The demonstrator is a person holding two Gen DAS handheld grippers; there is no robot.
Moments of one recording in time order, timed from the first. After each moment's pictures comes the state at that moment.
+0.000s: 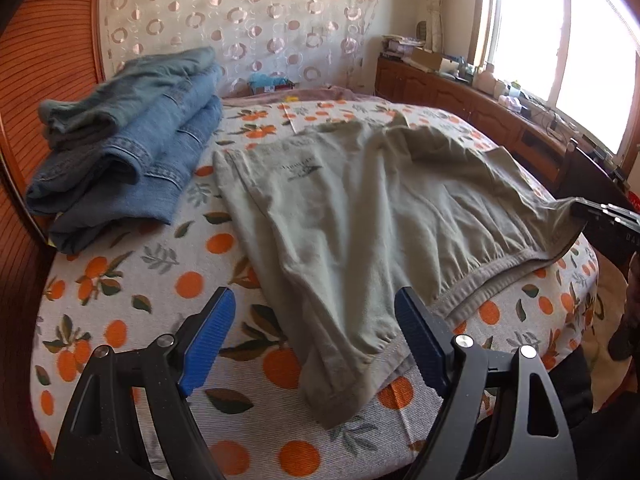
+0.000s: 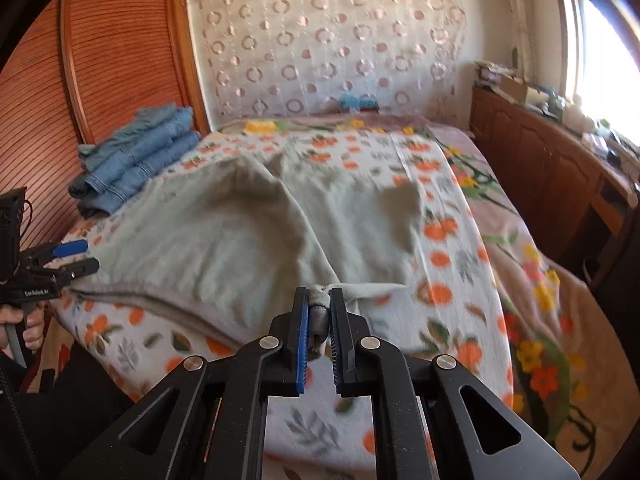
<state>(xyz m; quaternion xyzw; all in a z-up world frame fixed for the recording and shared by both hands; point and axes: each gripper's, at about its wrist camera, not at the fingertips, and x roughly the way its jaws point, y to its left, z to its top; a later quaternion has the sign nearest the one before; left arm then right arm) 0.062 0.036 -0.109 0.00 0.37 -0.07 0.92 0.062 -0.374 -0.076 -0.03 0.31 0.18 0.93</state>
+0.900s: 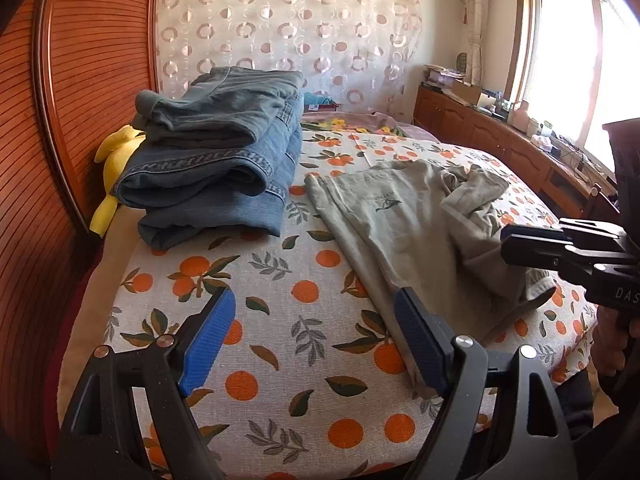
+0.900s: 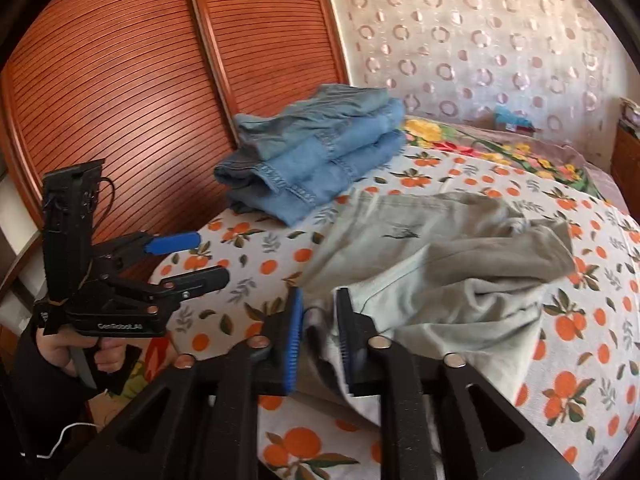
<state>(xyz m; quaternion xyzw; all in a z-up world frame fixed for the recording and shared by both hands) 0.043 0.099 -0.091 -0.04 0.35 -0.02 0.94 0.091 -0.168 -0.065 -0.06 0.31 0.41 0.85</state>
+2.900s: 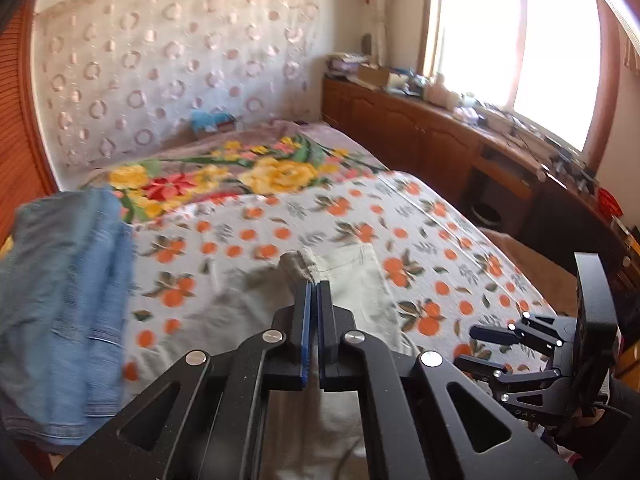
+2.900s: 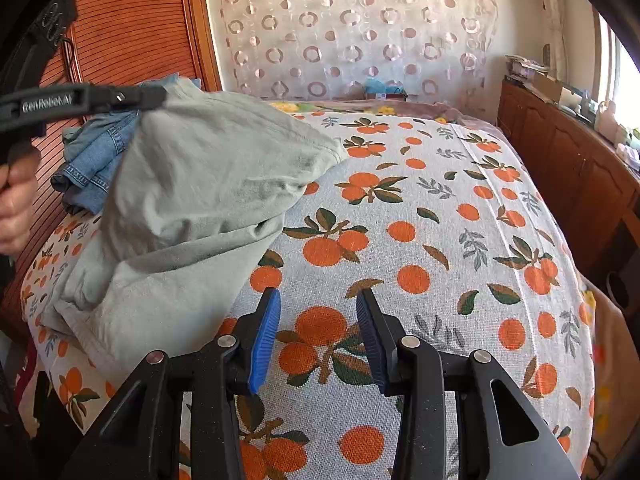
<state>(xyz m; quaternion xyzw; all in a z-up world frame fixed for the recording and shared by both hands) 0.197 -0.018 -0.014 0.02 0.34 -0.16 0.93 0.108 -0.271 -0.099 -0.05 0.34 0.21 0.92</state>
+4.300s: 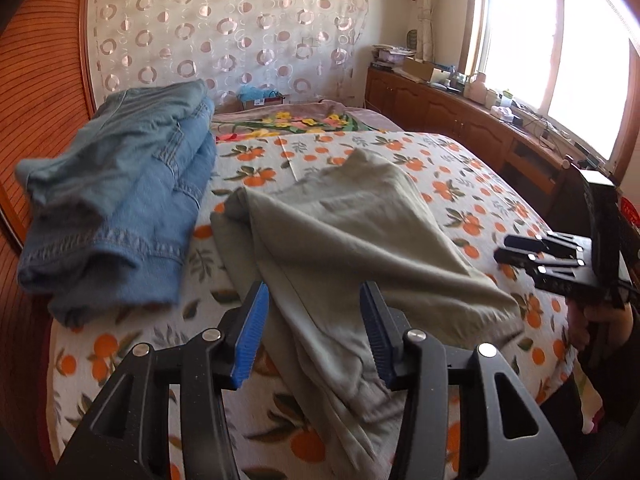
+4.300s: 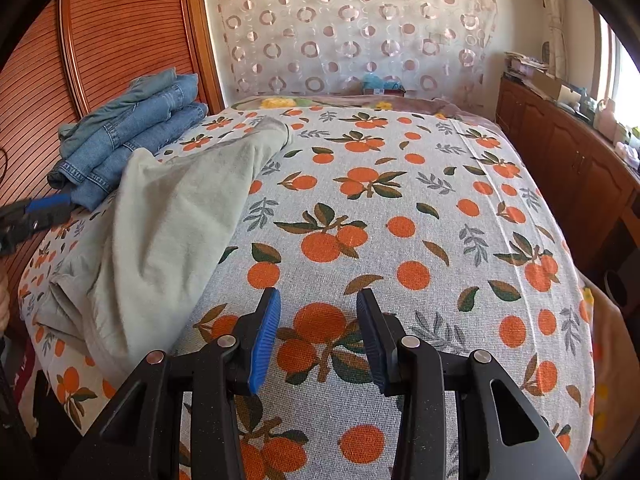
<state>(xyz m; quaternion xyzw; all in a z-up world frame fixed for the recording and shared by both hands) 0.100 0.043 -0.079 0.00 0.36 -0.10 0.93 0.110 -0.270 -0.101 -0.05 0.34 0.21 0.91</state>
